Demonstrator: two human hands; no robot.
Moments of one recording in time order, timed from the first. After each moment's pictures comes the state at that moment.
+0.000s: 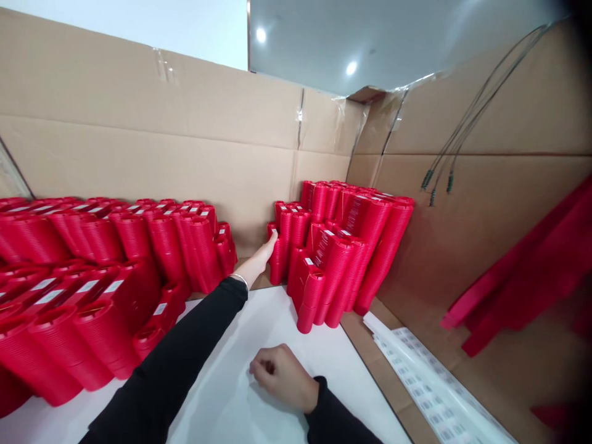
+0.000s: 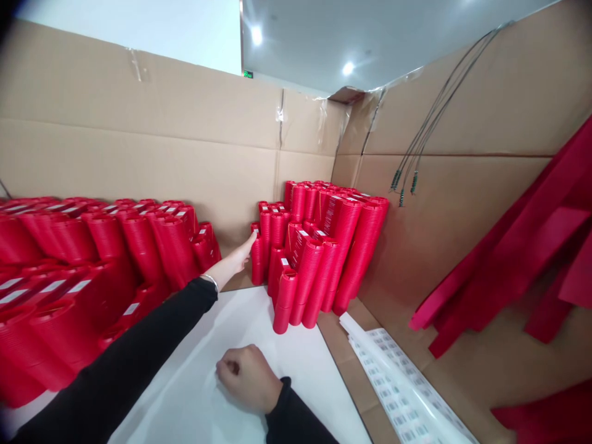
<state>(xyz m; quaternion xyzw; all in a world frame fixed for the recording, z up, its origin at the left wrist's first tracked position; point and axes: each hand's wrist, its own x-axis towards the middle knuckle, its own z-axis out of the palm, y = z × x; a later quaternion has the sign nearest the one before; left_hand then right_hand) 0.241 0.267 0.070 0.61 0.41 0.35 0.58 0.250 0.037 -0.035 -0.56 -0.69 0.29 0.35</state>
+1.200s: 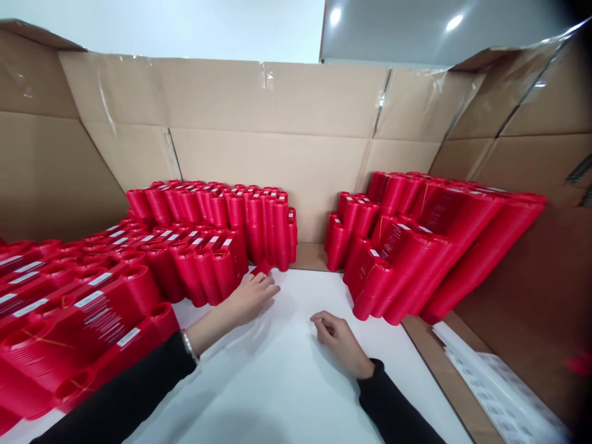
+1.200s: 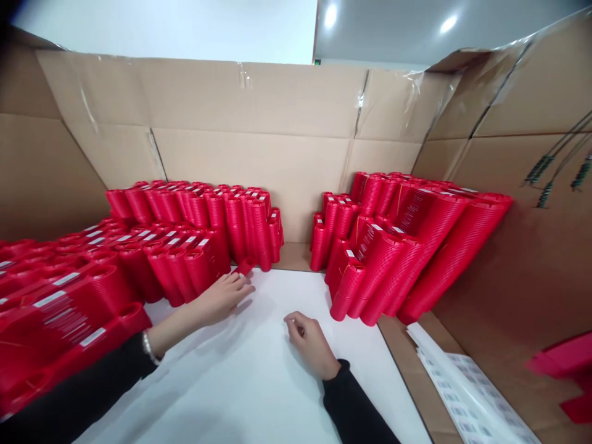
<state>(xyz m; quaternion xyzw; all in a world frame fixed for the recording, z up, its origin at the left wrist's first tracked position) 0.000 0.130 0.030 0.92 0.38 0.05 -0.07 0.251 0.040 -0.039 -0.53 -0.65 0.38 0.39</state>
